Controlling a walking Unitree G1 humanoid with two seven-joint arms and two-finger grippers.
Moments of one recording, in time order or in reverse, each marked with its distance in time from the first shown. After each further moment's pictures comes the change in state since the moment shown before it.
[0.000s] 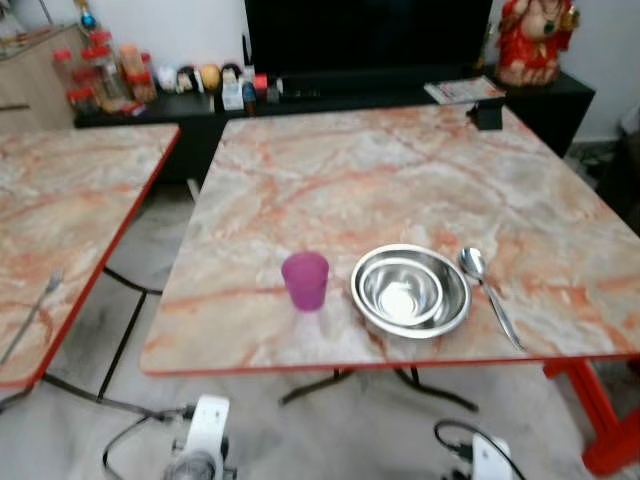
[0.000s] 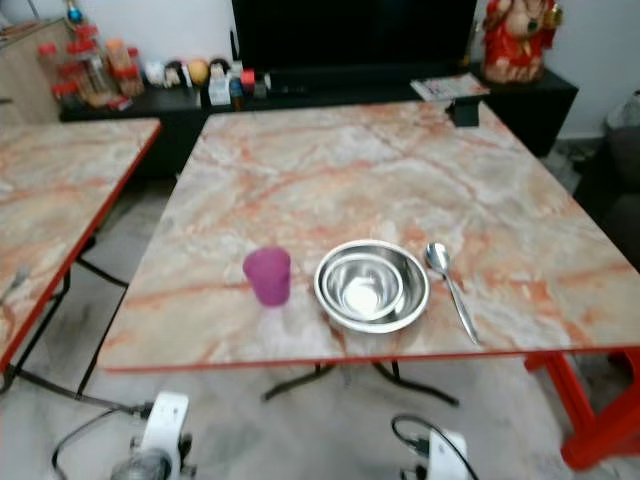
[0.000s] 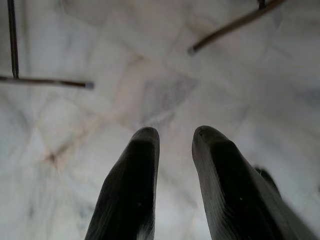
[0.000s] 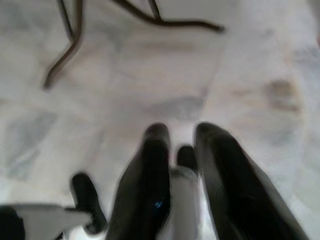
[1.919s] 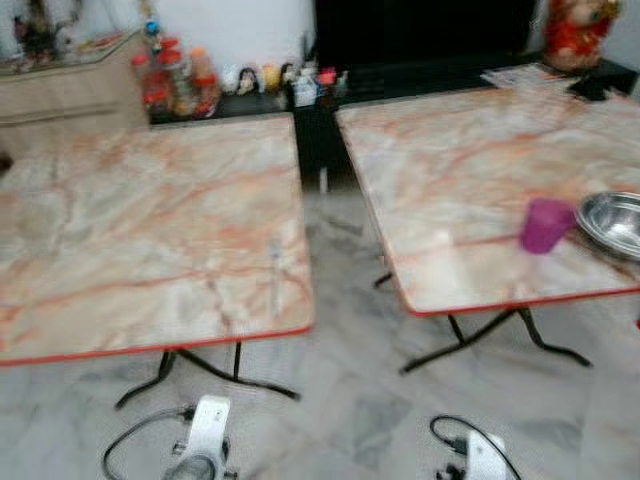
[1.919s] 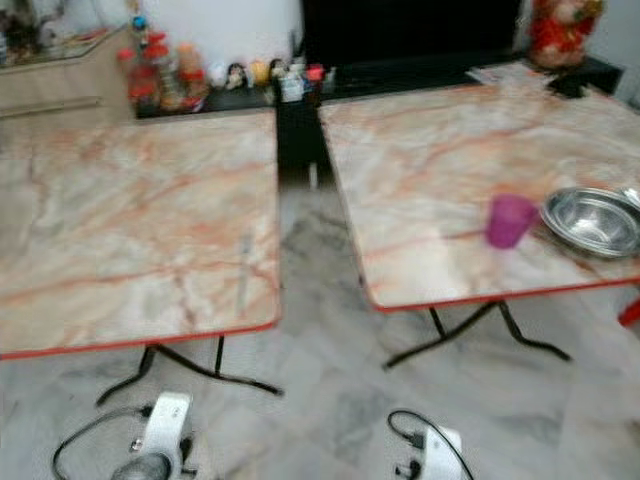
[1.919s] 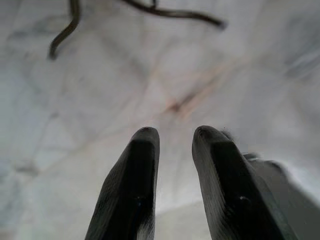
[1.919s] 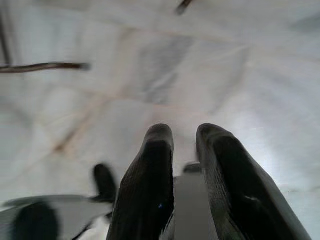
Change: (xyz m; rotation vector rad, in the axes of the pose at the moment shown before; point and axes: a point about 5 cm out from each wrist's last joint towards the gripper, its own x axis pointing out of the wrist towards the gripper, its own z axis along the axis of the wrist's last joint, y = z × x) left arm -0.003 0.012 -0.015 -0.009 0.052 0.030; right arm 0.002 0.027 0.000 0.020 -0.001 0.059
